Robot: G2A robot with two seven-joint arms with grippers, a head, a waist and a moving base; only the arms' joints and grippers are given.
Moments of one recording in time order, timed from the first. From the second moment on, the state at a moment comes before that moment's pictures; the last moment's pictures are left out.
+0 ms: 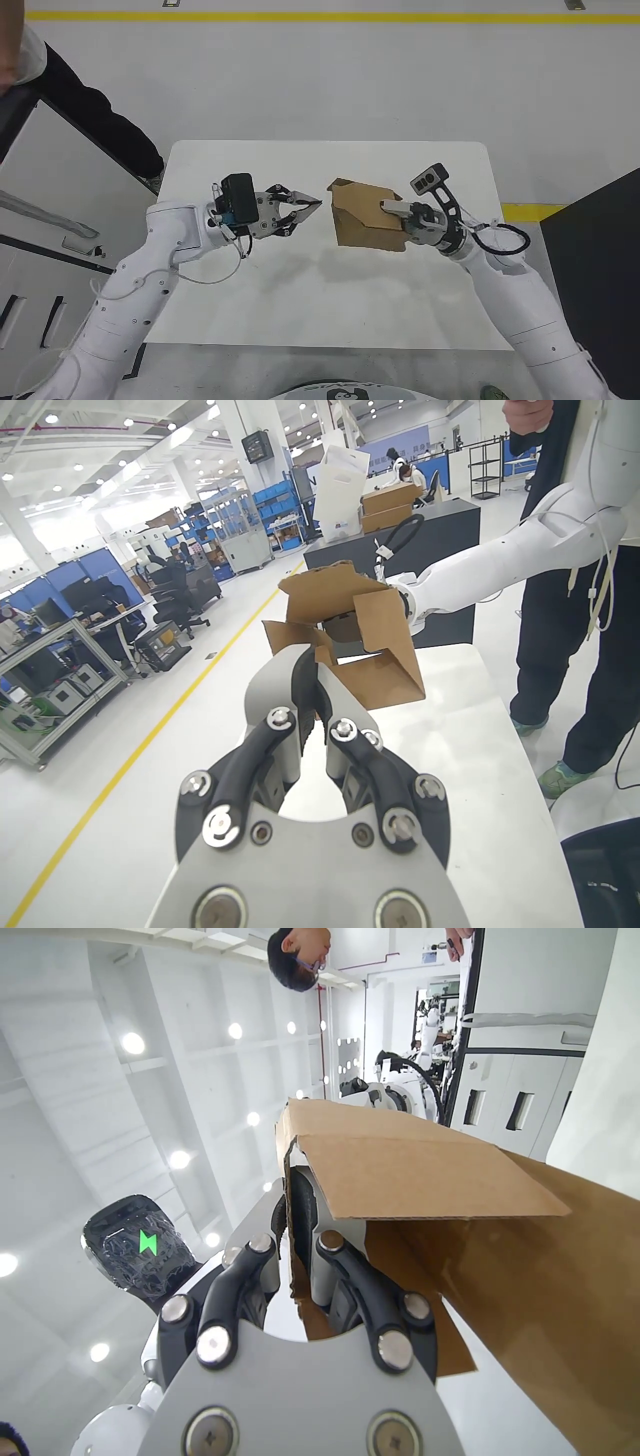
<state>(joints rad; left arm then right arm) 1.29 -1.00 -1.22 -1.81 1.37 -0.90 0.37 -1.38 -1.09 1.26 -1.56 0.93 -0.14 1.18</state>
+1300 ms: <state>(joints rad) 1.24 -1.01 -1.15 -1.84 1.46 -0.91 0.41 -1.36 -1.11 1.18 -1.49 1.20 0.23 1.28</state>
